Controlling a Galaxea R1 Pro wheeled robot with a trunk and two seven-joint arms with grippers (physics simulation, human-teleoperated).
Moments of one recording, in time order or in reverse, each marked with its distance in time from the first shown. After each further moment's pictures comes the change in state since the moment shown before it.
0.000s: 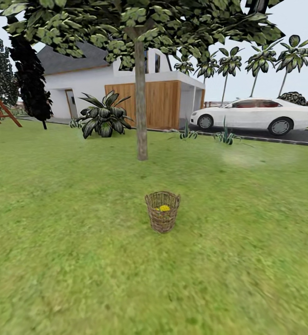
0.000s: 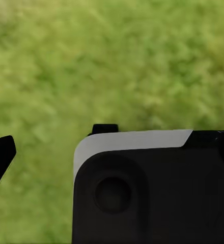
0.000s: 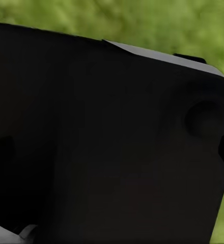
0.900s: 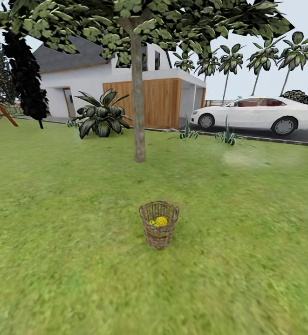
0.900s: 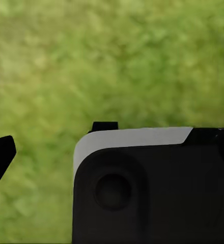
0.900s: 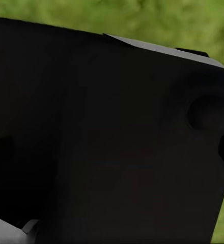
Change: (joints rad) left arm 0.000 0.000 -0.001 0.000 0.000 0.000 0.000; right arm 0.000 0.001 -0.003 0.005 -0.004 0.001 0.000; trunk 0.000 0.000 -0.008
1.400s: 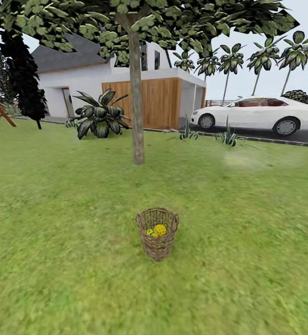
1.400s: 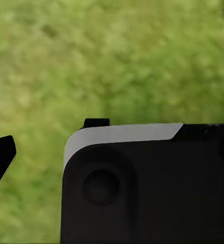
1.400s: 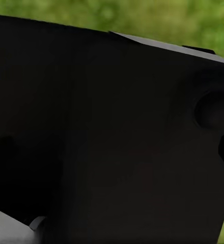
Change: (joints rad) left arm 0.002 -0.014 0.000 0.002 -0.002 0.006 -0.003; right arm 0.001 0.002 0.000 0.003 -0.006 0.000 0.016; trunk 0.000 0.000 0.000
